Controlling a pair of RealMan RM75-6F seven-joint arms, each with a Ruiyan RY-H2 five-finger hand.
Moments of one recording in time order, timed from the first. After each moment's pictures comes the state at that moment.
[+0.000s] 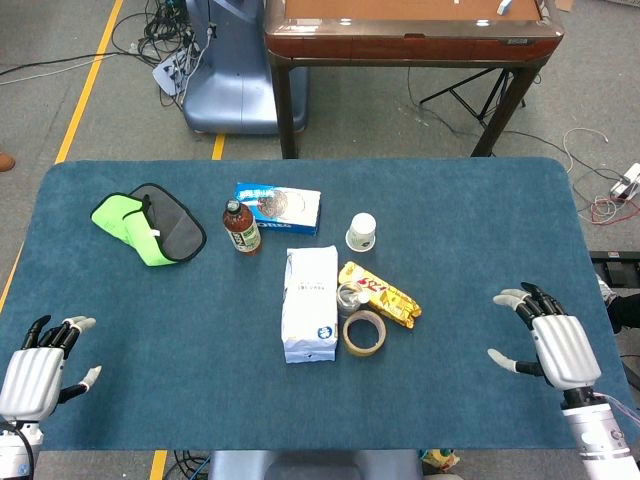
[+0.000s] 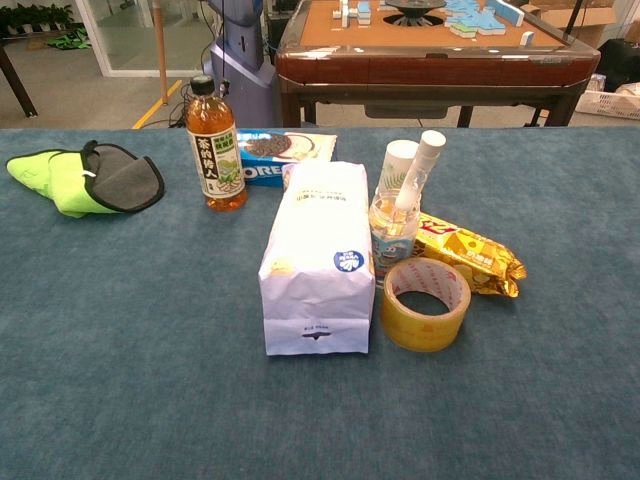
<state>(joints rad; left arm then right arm) -0.06 -1.18 -0.03 -1.69 1.53 1.53 0.20 0.18 -1.03 0.00 -1.89 -1.48 1.40 -0.07</state>
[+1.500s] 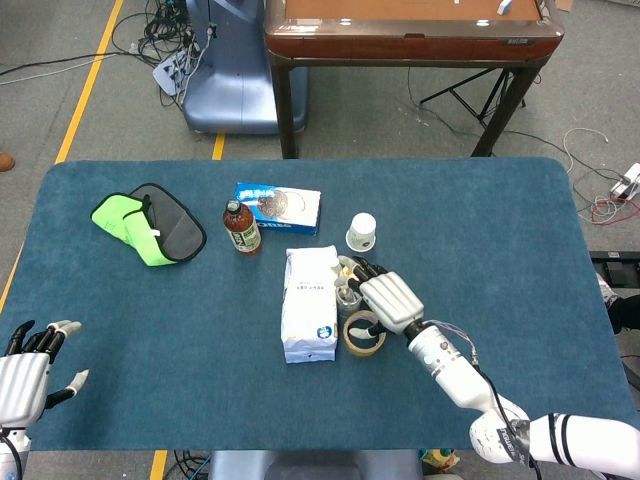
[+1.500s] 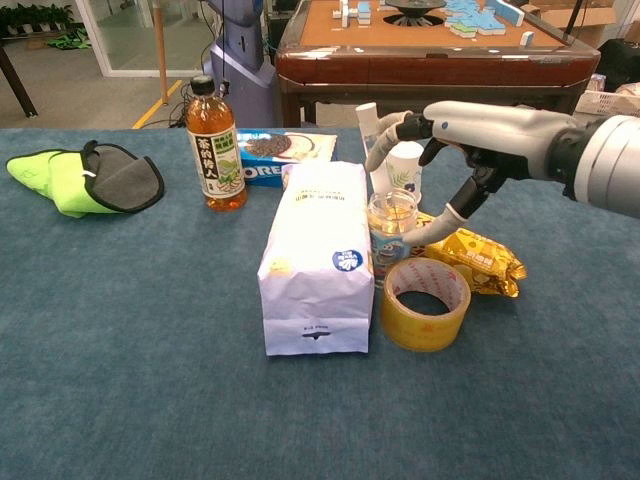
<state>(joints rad) -0.04 -1.16 -0.03 -1.69 1.51 1.55 0.19 0.69 -1.39 0.20 -1.79 -1.14 0.91 -0.34</state>
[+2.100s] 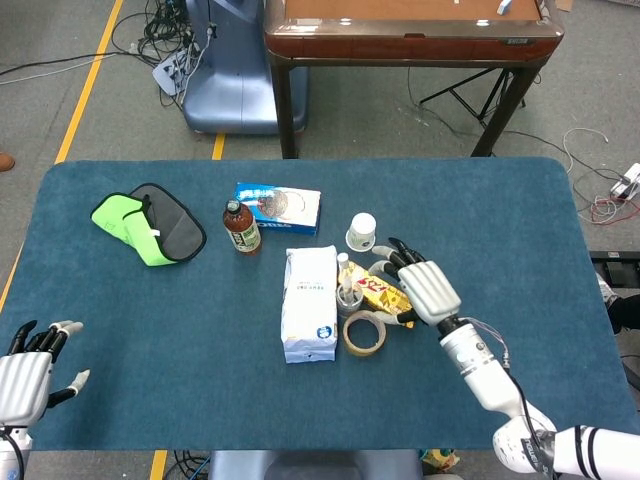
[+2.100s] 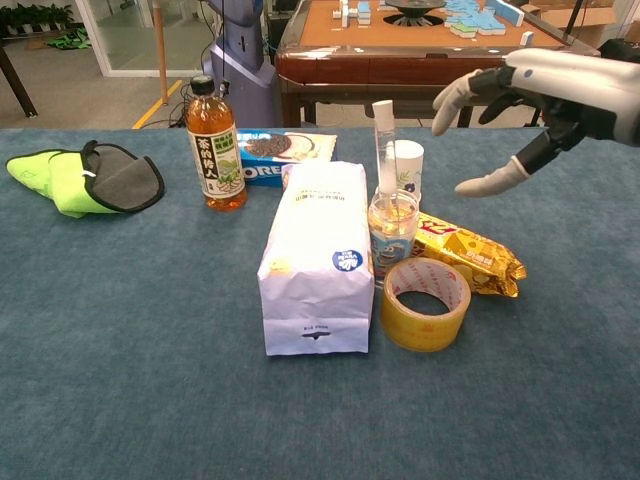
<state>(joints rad) -0.04 -1.16 -0.03 -1.68 1.50 1.53 0.20 0.60 -1.31 0.19 -1.79 -1.23 1.07 -0.18</state>
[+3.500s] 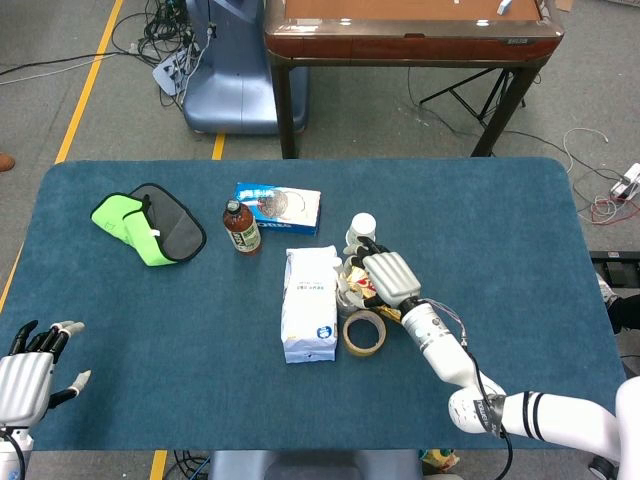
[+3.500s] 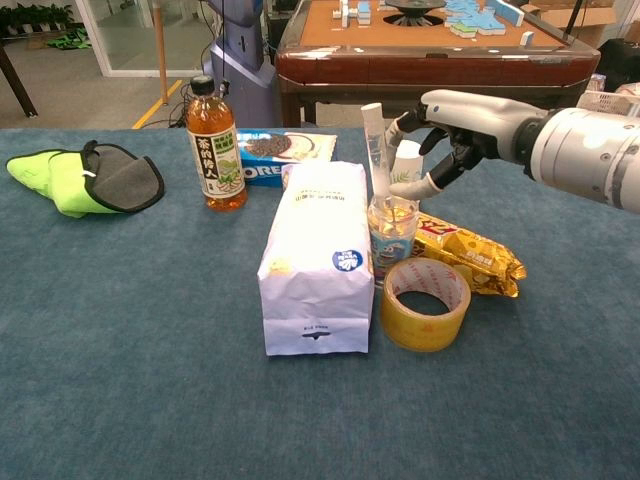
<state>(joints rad) -0.04 -1.16 -0.03 -1.70 1.51 1.54 0.21 0.78 -1.48 0.24 -1.62 -0.98 0.91 -0.26</state>
